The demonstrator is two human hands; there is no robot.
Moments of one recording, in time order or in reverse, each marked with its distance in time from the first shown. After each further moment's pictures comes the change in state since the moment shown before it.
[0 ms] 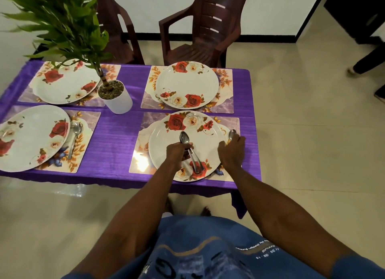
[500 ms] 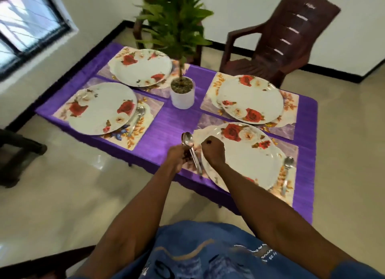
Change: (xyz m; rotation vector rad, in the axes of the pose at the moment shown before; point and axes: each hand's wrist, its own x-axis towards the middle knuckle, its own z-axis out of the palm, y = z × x) left_hand 0.009 0.017 -0.183 -0.313 0.036 0.003; right_hand -0.102 -0.183 0.114 0.195 -0.443 -0.333
